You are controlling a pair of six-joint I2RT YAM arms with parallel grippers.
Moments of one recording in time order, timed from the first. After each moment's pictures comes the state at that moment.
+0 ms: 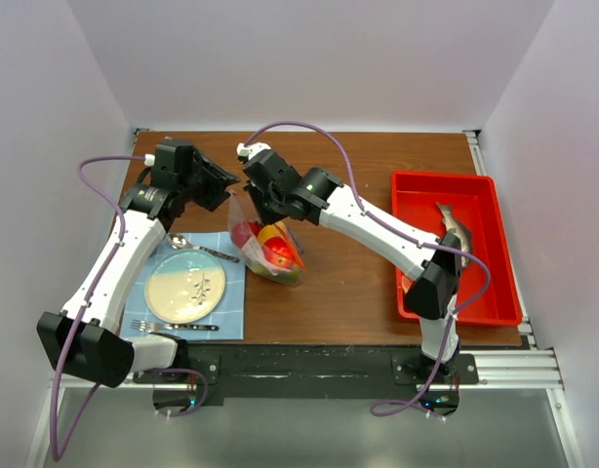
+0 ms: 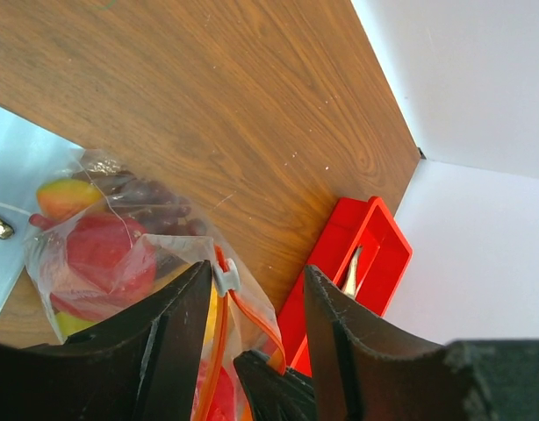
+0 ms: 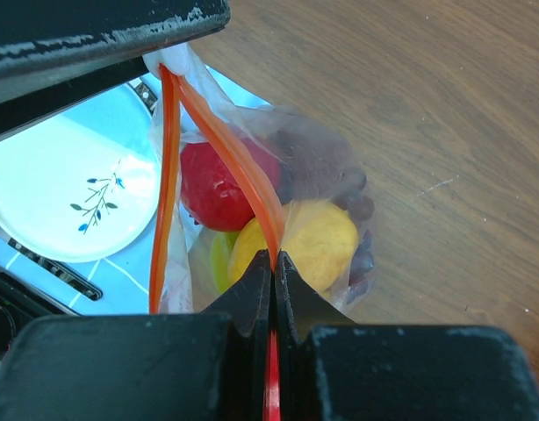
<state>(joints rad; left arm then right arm) -0.25 1.28 1.29 -0.68 0.04 -1.15 0.98 1.94 2.03 -0.89 0.25 0.34</state>
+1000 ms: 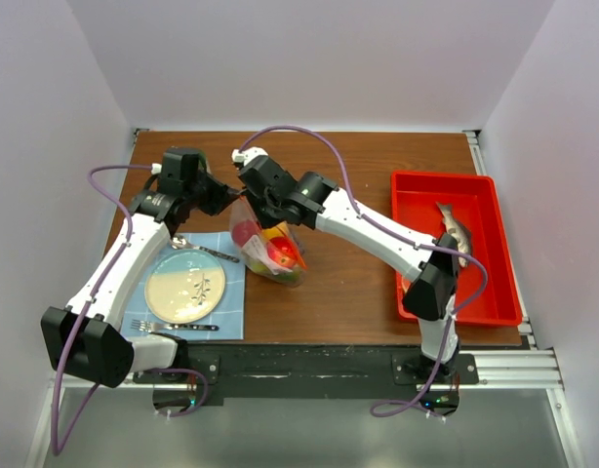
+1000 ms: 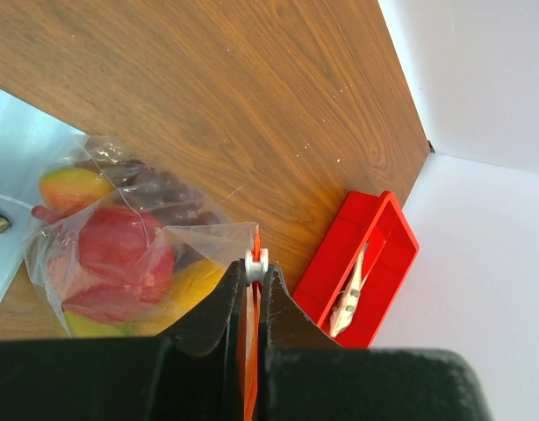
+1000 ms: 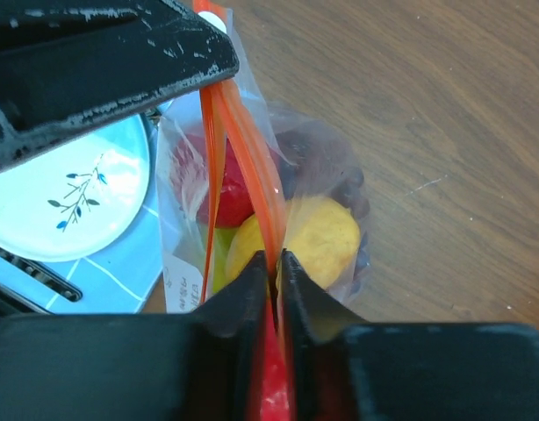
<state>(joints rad) -0.25 1.28 1.20 -0.61 0.06 -1.17 1.00 1.96 2.03 -0.90 0.30 0.31</state>
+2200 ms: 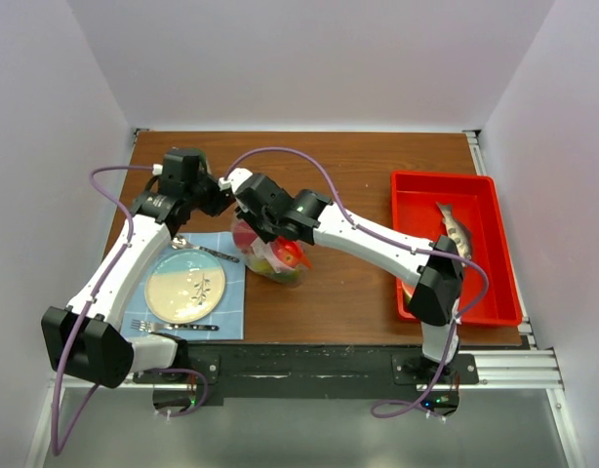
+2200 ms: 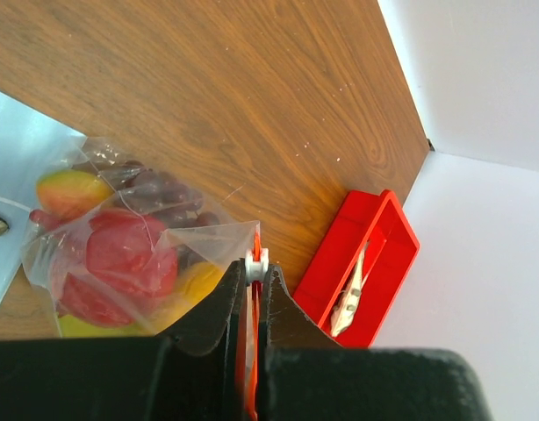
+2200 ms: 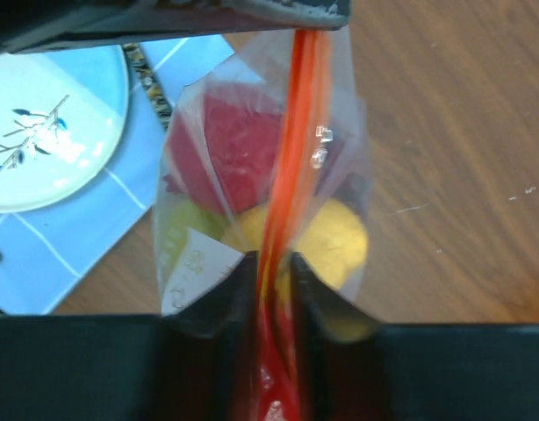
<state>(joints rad) -0.25 1.28 1.18 -0.59 0.07 -1.17 1.04 1.91 1.85 -0.76 0.29 0.06</state>
